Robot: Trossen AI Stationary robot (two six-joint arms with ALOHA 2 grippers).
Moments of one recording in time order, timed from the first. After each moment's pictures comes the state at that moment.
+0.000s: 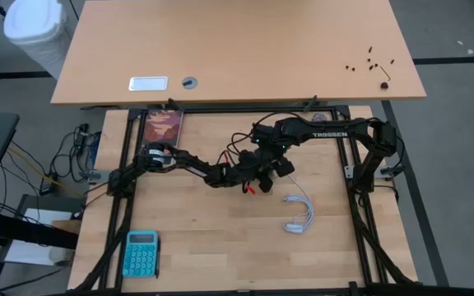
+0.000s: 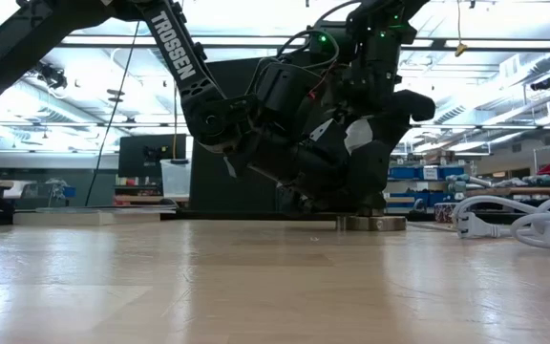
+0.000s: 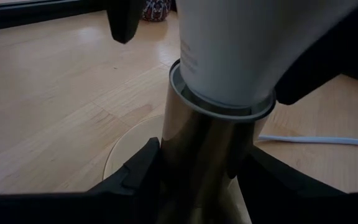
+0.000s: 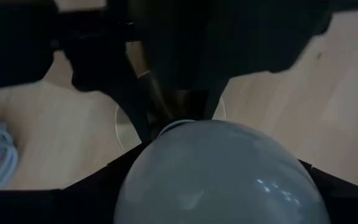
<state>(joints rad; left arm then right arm) 0.05 2.30 1.24 0.67 -0.41 -0.39 -0.24 1.75 1.32 -0.95 0.01 -0.63</state>
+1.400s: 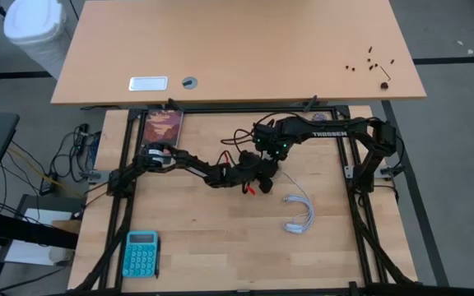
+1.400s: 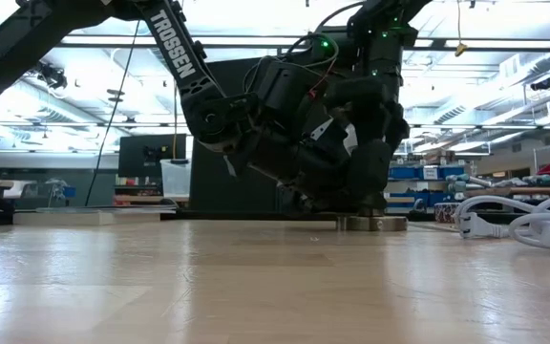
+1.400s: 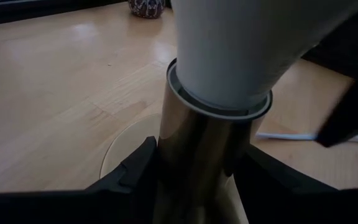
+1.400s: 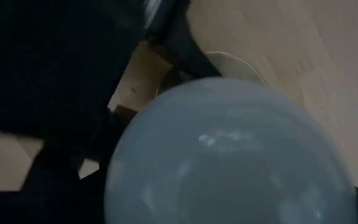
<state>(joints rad) 0.05 2.30 1.24 0.65 -0.42 -0.39 -0.26 1.75 1.32 -1.00 -0.10 0.32</state>
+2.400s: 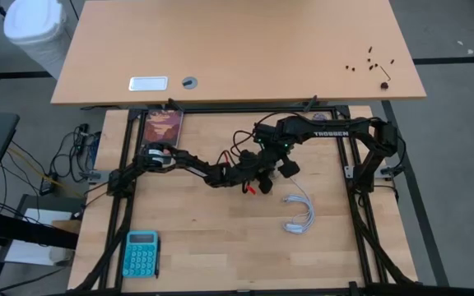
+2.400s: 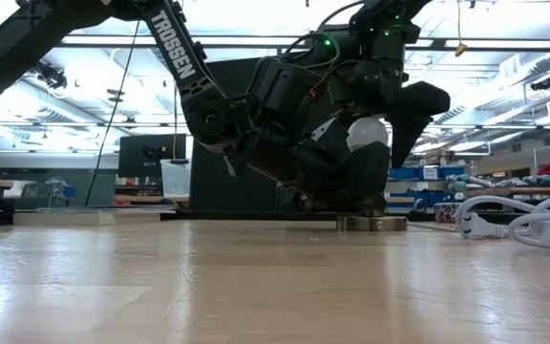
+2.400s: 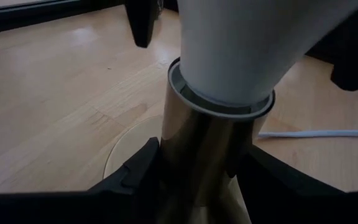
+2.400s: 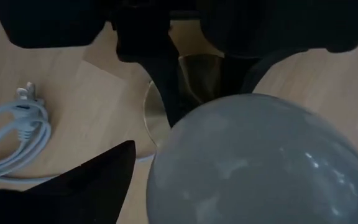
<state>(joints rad) 0.04 2.30 1.24 0.66 -0.39 -0.35 -0.26 1.73 1.32 -1.03 -0.06 -0.72</state>
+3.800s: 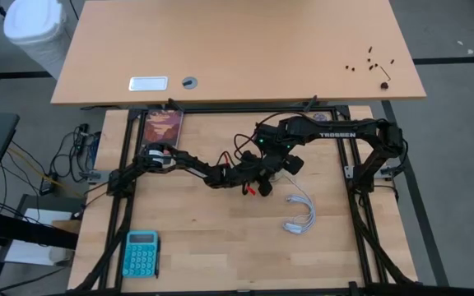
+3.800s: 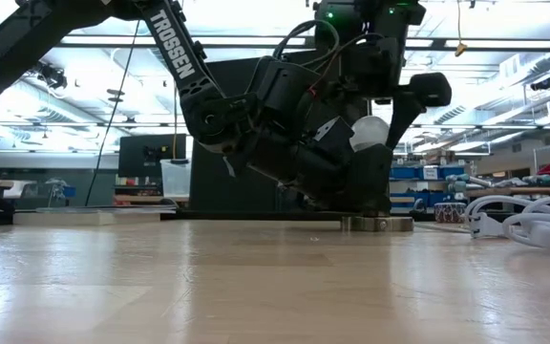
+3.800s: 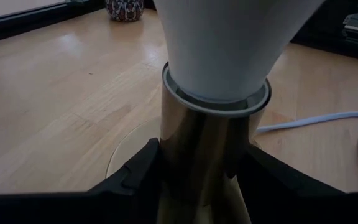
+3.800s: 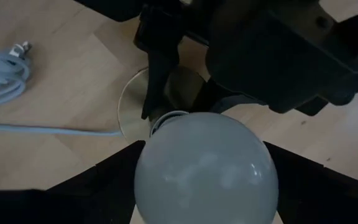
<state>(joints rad) 0.03 2.30 1.24 0.67 -0.36 -0.27 -0.22 1.68 1.36 -1.03 -0.02 -1.09</state>
